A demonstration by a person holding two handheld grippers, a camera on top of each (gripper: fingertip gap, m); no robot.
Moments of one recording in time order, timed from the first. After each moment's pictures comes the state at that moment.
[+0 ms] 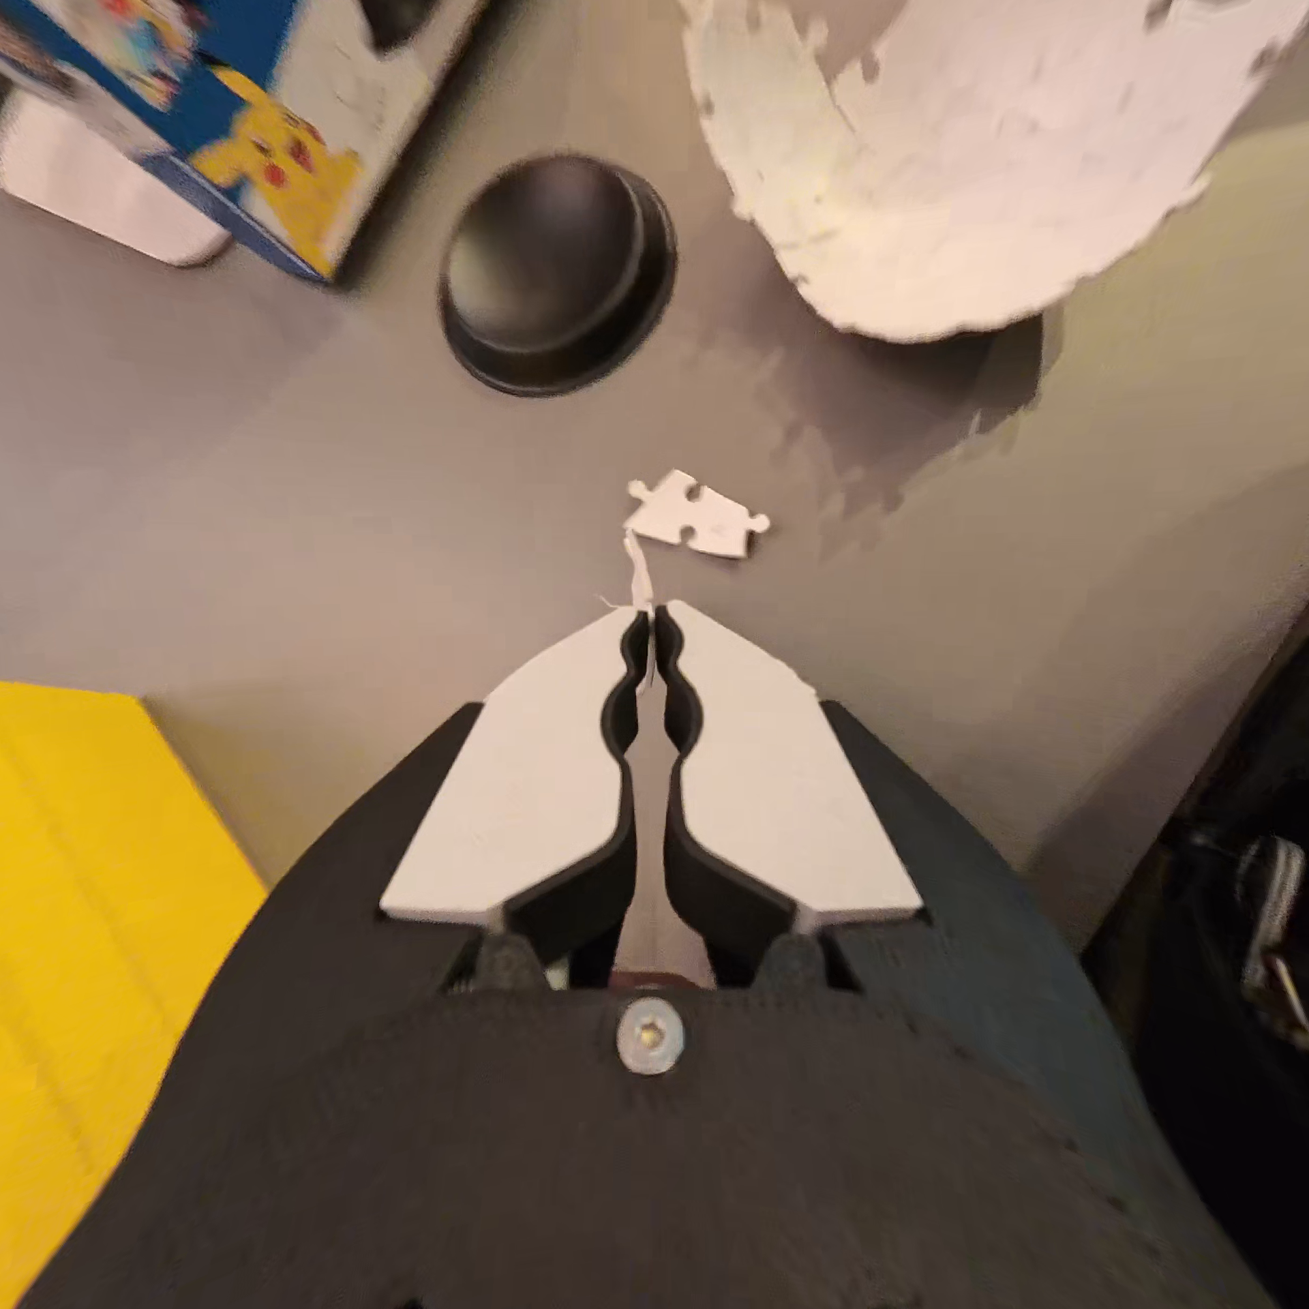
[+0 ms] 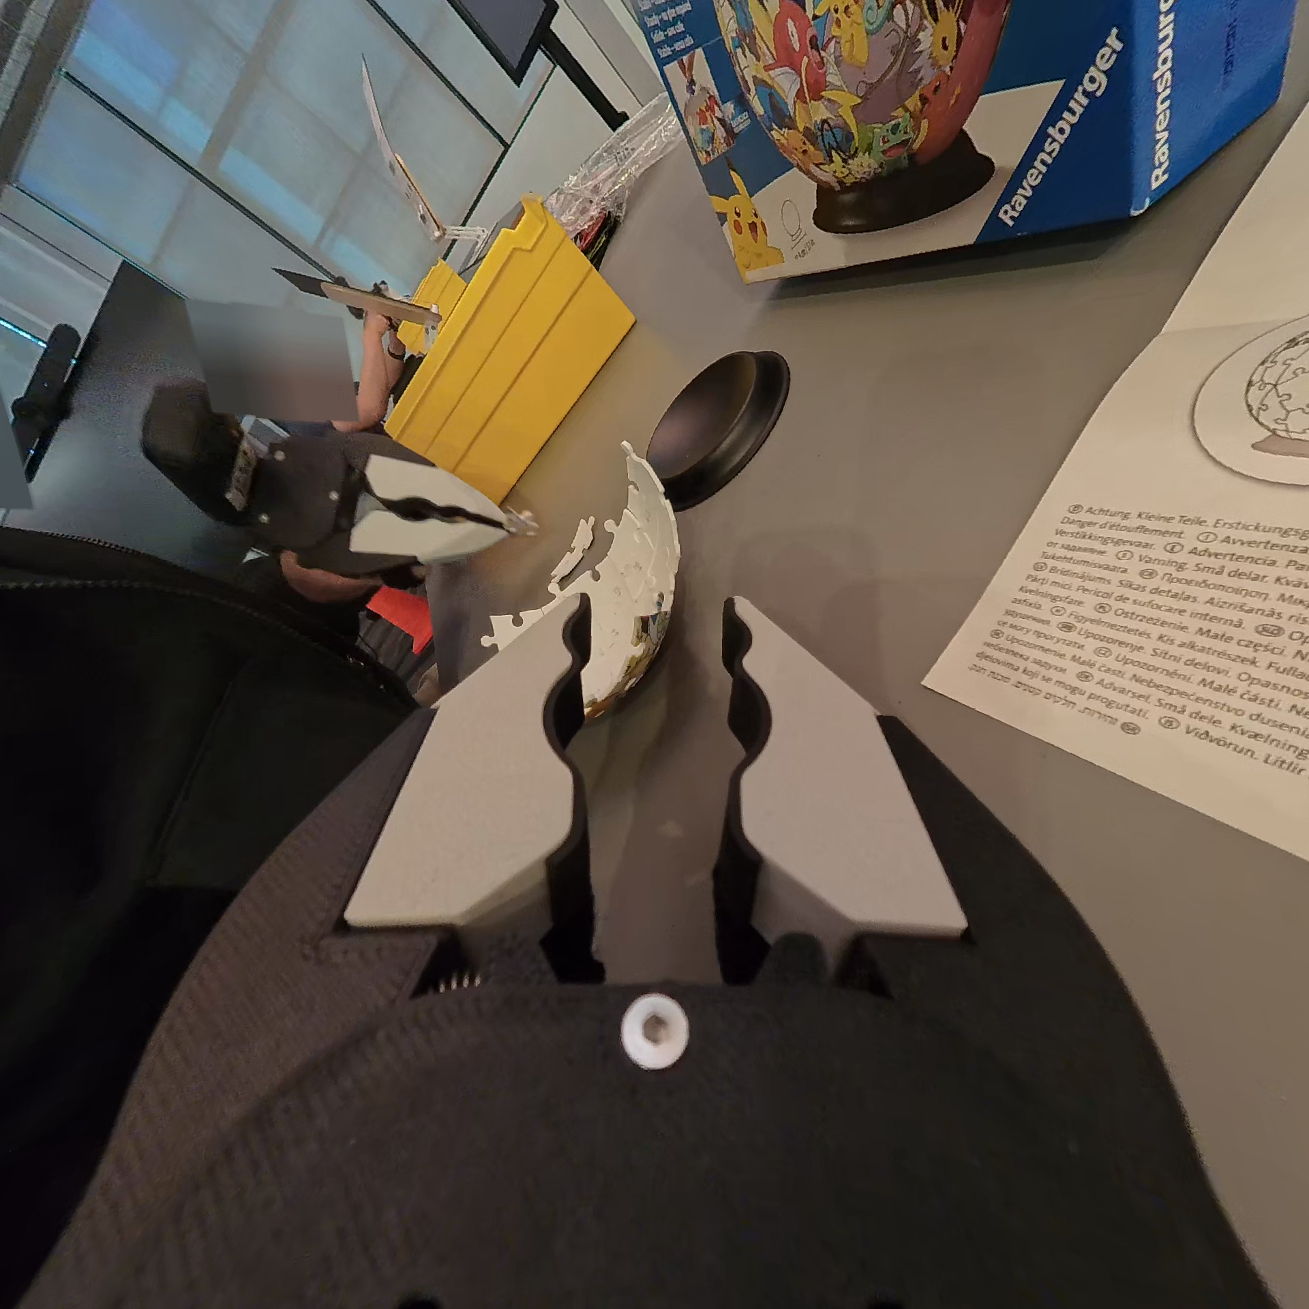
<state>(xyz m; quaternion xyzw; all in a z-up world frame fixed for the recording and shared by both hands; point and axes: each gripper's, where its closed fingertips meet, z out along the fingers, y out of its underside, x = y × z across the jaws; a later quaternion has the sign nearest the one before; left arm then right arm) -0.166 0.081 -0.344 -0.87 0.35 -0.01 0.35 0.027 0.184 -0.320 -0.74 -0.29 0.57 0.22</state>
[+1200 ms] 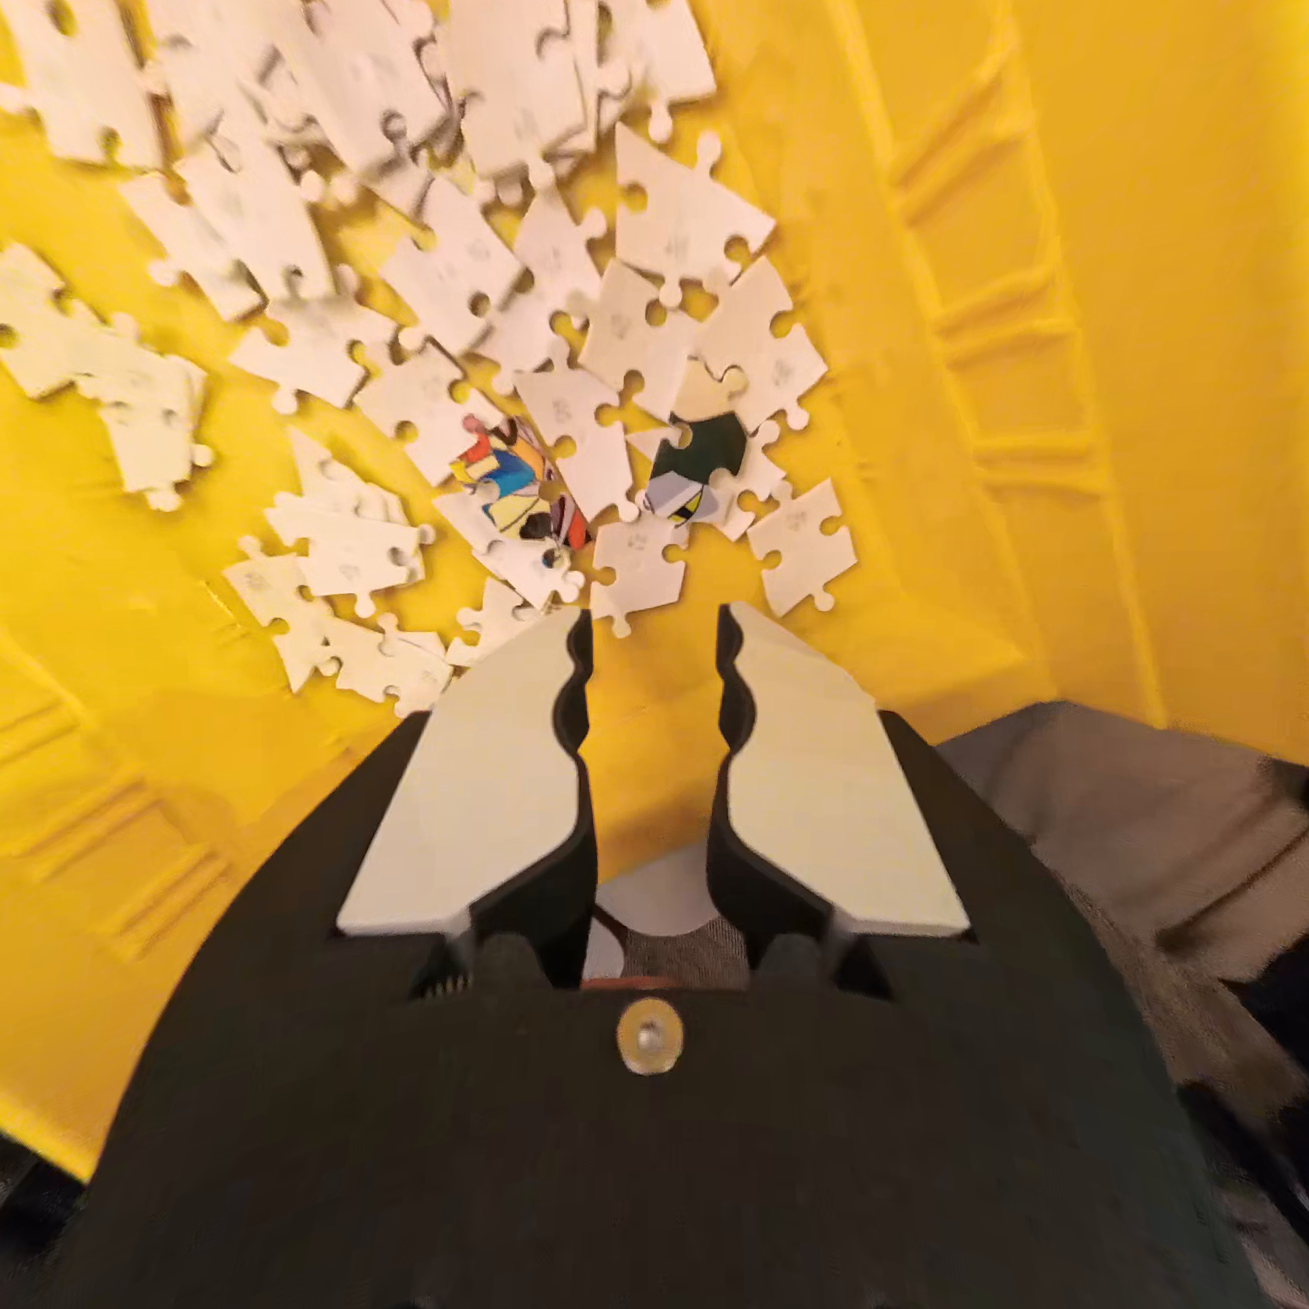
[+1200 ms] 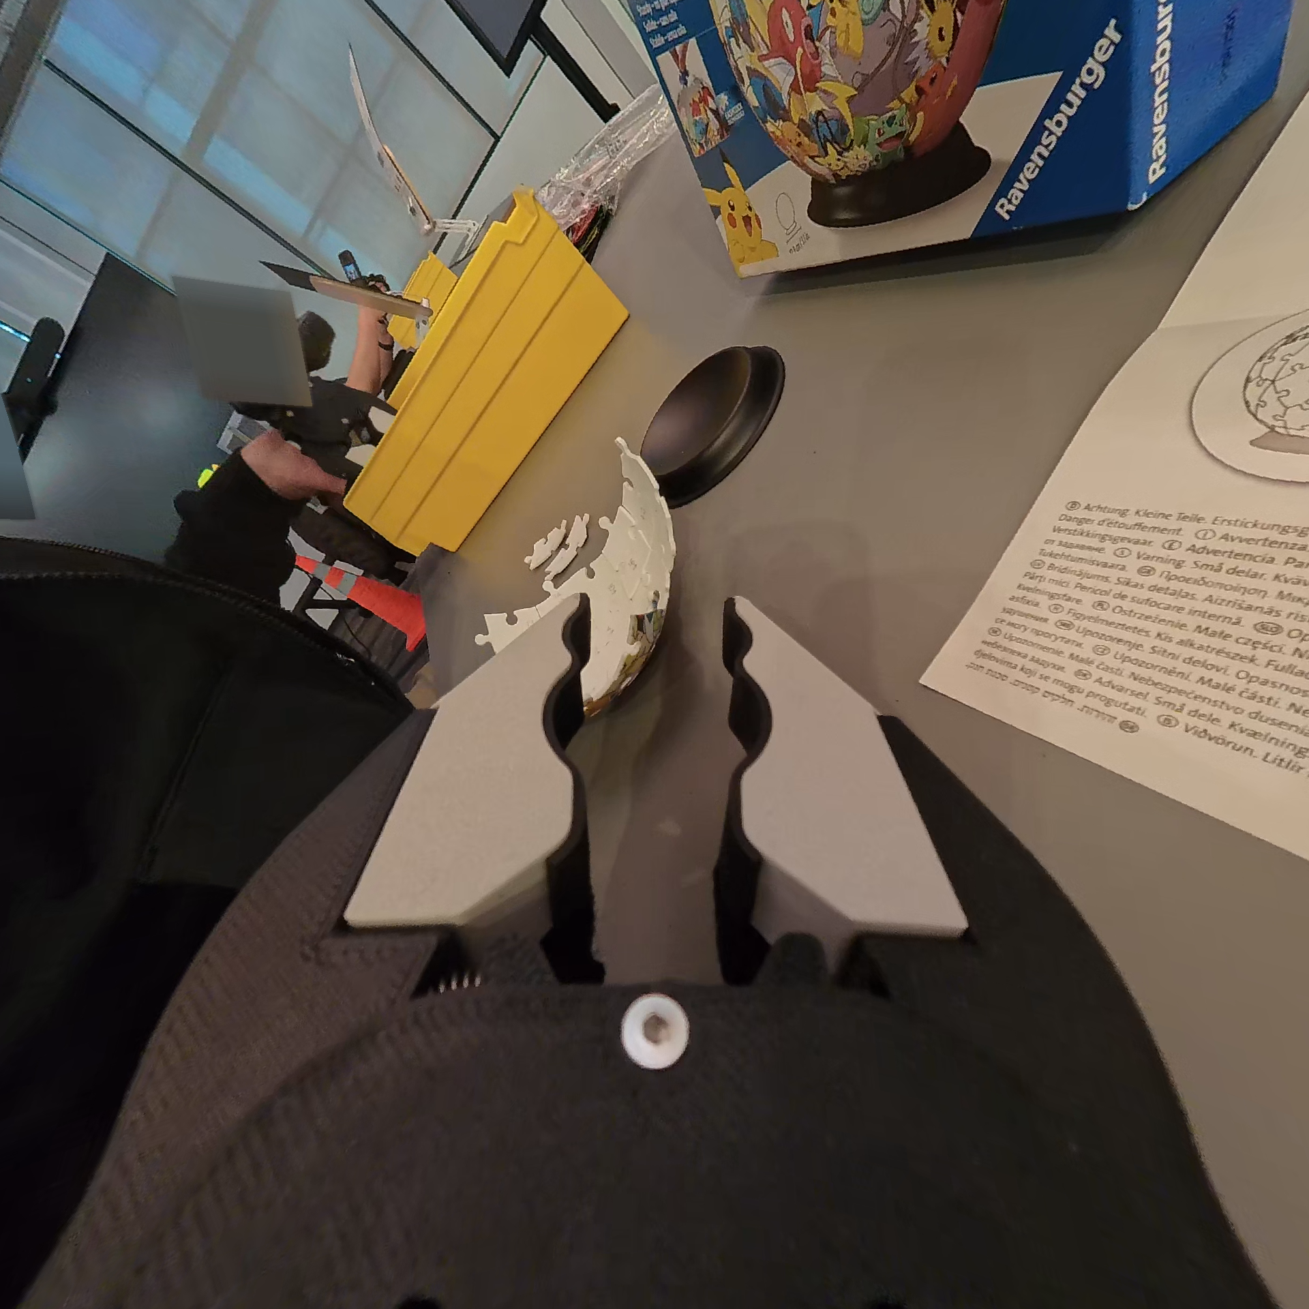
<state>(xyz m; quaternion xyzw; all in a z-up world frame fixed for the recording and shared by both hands) -0.399 -0.028 -0.358 -0.97 0.20 -0.02 0.10 0.027 0.185 -0.321 -0.74 -0.29 0.56 0.22</state>
